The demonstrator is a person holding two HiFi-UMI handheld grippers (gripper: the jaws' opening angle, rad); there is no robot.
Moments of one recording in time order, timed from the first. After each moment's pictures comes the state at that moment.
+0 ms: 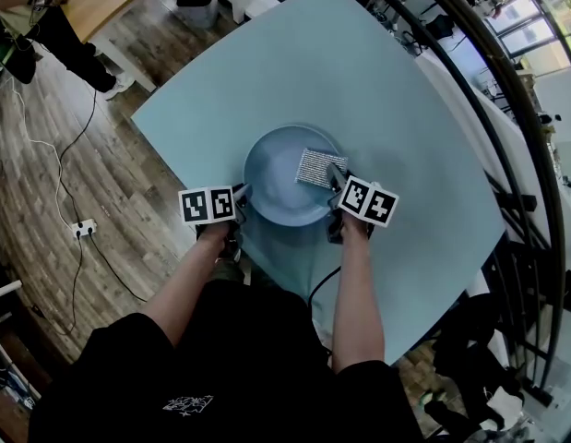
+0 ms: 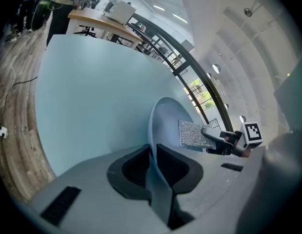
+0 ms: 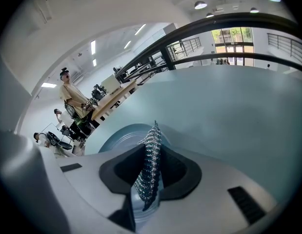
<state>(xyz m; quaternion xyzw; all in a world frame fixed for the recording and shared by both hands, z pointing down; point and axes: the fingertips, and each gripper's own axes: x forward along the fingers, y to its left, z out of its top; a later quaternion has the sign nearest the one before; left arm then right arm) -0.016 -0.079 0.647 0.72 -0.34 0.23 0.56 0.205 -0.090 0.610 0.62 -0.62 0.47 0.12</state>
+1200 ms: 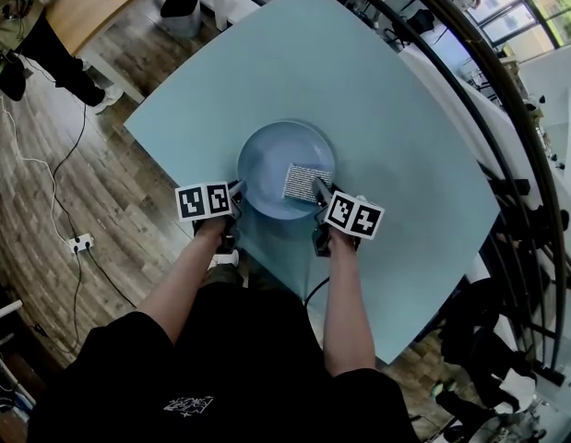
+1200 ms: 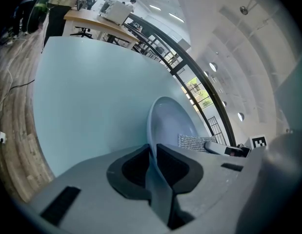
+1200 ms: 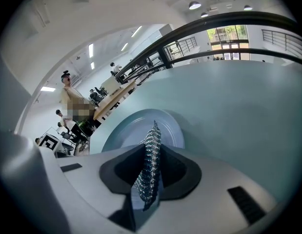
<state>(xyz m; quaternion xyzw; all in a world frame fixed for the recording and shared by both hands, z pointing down) -0.012 -0.079 0.646 0.73 -0.33 0.23 0.55 0.180 -0.038 0.610 0.62 -0.60 0.49 0.11</state>
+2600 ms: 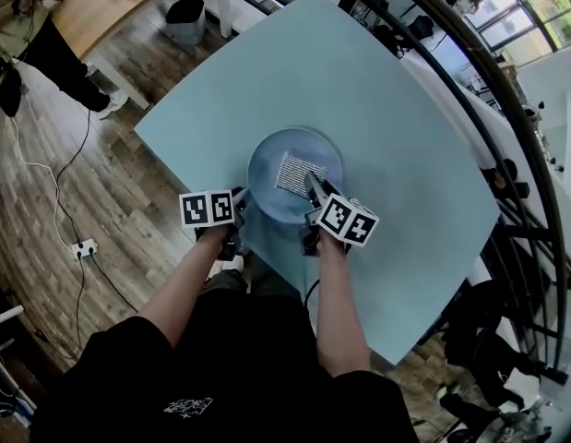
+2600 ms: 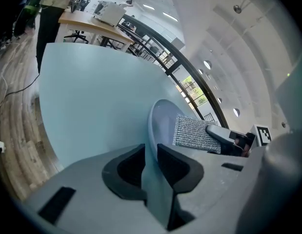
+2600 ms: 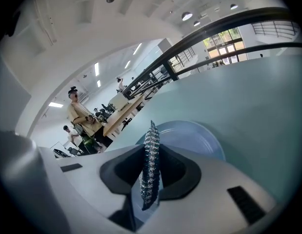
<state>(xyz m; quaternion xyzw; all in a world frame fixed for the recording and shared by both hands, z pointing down) -0.035 -0.076 0.633 0.75 -0.31 0.24 0.53 0.130 -0.069 0.569 0.64 -0.62 0.45 0.00</state>
